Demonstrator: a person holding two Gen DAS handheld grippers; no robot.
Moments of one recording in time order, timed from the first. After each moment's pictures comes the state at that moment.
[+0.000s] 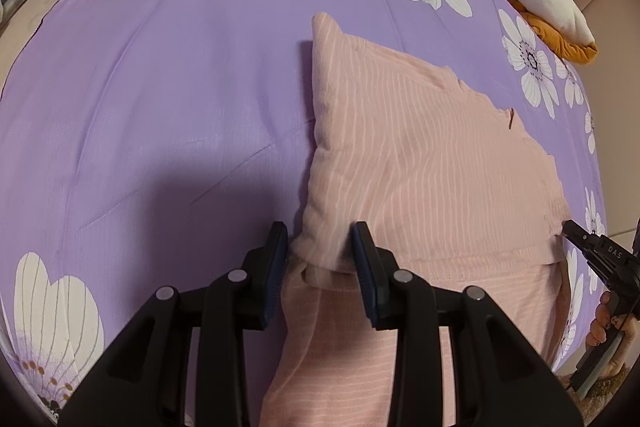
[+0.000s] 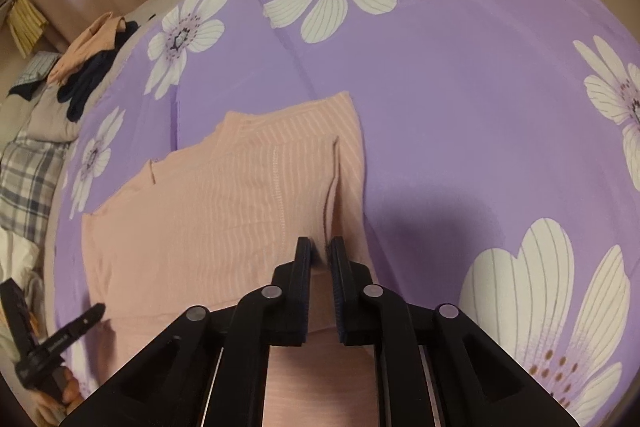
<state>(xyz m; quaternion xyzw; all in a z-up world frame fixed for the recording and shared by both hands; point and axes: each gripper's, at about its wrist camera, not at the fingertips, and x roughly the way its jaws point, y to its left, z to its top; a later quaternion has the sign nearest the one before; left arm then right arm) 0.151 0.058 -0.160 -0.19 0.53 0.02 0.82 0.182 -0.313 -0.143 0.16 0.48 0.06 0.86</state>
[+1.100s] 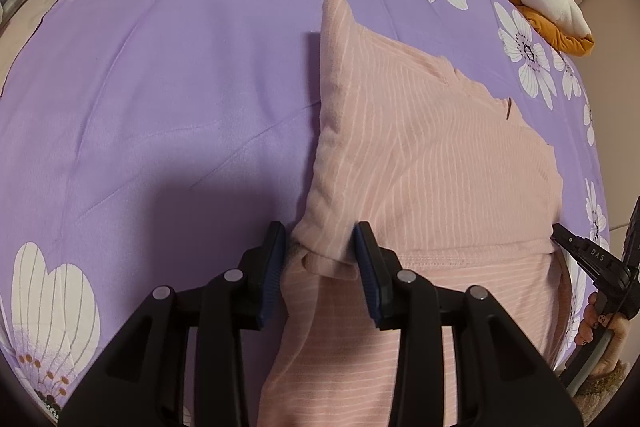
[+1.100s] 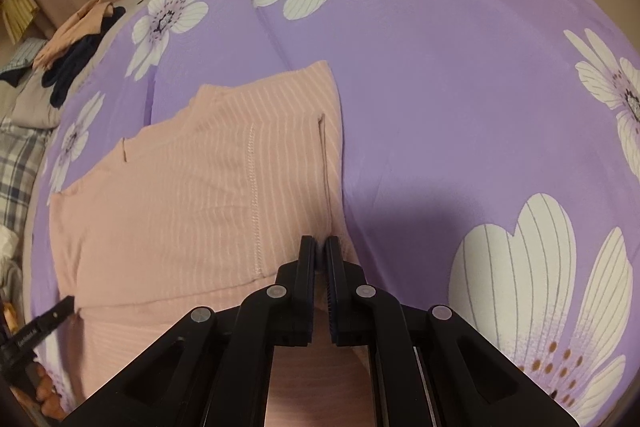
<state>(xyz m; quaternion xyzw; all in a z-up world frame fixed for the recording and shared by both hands) 0.145 0.054 -0.163 -0.18 0.54 0.01 0.82 0.179 -0.313 -0.163 0.13 0.49 0.04 0.86</state>
